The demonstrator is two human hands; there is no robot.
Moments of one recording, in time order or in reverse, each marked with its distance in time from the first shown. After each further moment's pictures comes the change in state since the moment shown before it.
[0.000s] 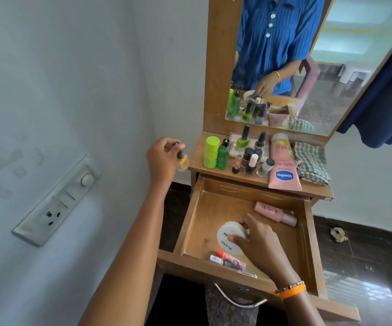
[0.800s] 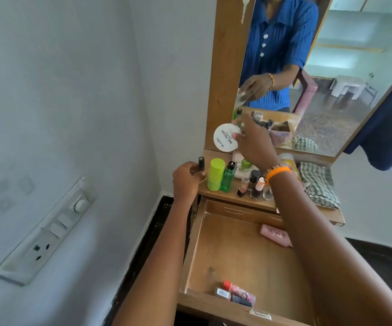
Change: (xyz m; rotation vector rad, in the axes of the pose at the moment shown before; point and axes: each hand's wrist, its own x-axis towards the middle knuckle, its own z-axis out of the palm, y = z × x) left_hand 0.031 -0.029 0.060 0.132 -0.176 -0.017; right_hand 0.180 -0.105 -0.109 0.089 0.358 -0.238
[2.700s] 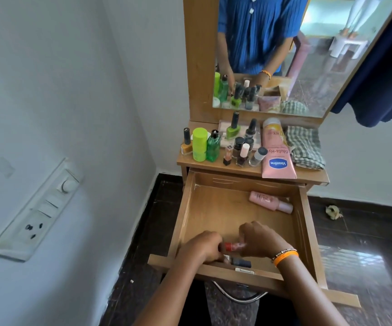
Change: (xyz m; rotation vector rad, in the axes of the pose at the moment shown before) left_hand -0.166 -0.032 0.032 0.670 -1.131 -0.179; right_hand -0.209 0.135 0.061 -0.424 -0.806 0.179
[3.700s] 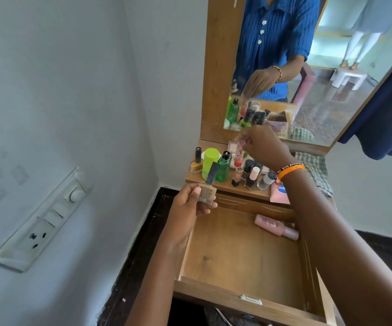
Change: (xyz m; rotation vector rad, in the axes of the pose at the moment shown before) left_hand -0.052 -0.009 -0.088 -1.202 0.668 0.442; right_hand 0.051 -0.055 -0.222 0.103 0.712 -0.206
